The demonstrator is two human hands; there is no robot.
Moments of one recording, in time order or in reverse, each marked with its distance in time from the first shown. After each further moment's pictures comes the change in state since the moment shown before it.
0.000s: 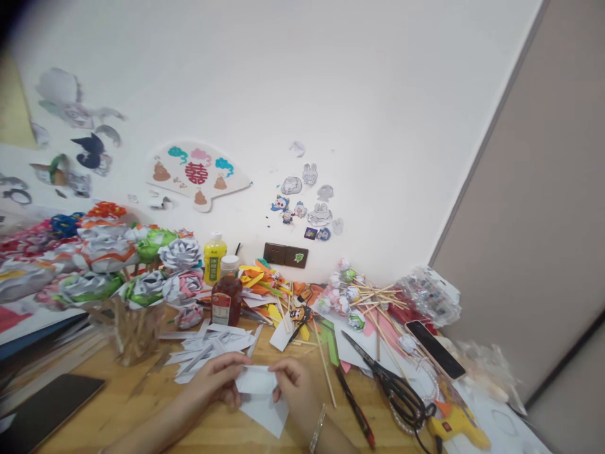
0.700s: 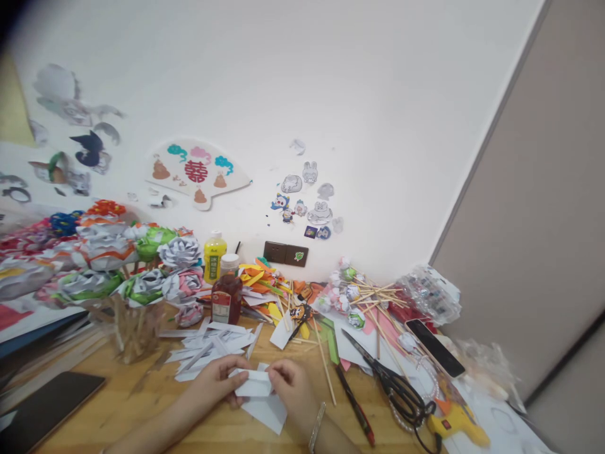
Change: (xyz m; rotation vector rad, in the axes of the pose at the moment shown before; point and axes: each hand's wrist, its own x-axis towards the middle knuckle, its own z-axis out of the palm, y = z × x) left_hand 0.002 -0.004 0.003 0.216 0.028 0.072; right_hand 0.000 0.002 0.000 -0.133 -0.101 -0.002
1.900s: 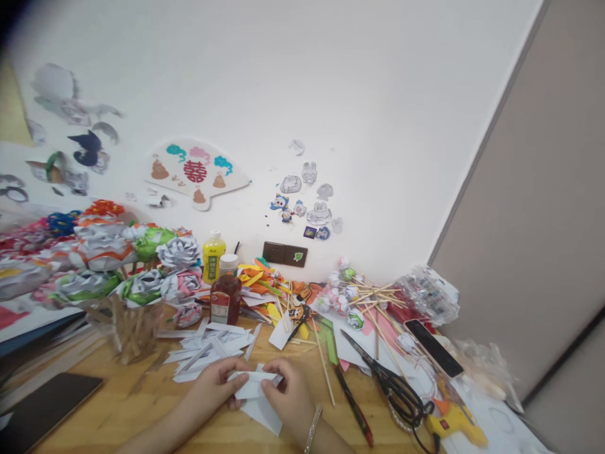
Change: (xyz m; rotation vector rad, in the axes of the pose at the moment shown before) left_hand 0.001 -0.008 0.003 0.074 0.028 0.070; right_hand -0.006 -0.012 0.002 -0.324 0.028 -0.110
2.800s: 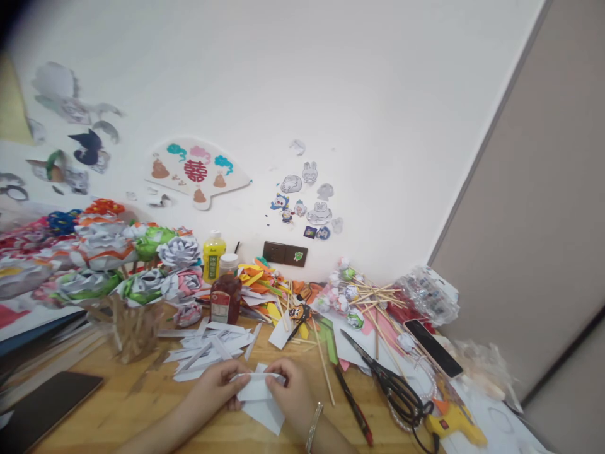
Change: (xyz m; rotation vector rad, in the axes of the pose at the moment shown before) left_hand -0.003 0.005 0.004 0.085 -0.015 -0.016; right_hand 0.002 0.010 0.000 0.092 0.006 0.041
